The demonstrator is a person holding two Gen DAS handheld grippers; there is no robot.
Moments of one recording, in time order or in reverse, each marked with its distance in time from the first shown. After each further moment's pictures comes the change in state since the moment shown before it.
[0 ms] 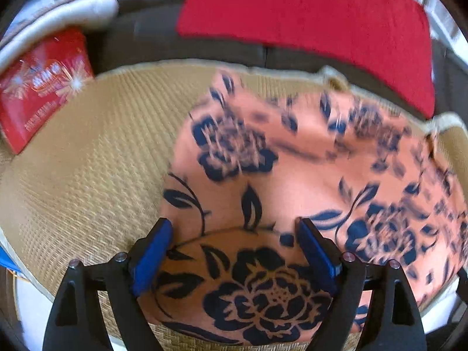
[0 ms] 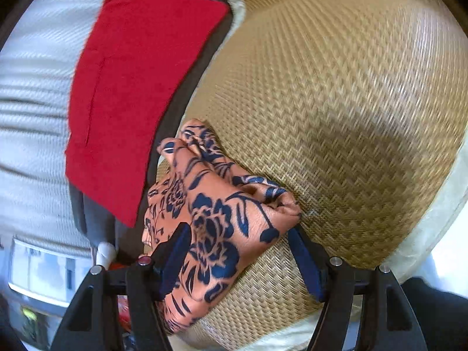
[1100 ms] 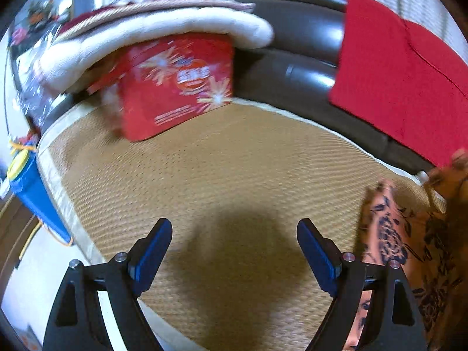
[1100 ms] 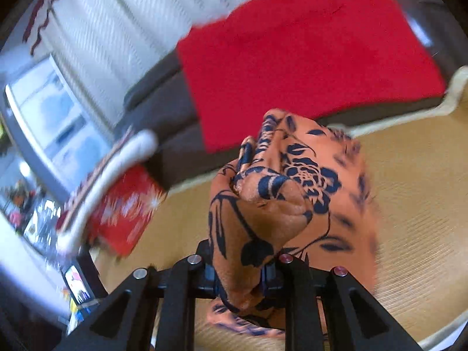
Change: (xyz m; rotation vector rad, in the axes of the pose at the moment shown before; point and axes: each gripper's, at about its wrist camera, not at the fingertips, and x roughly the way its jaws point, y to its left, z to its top) left arm -0.068 0.184 0.007 -0.393 -0.204 0.276; right arm 0.133 0.313 -0.226 -0.816 0.045 0.042
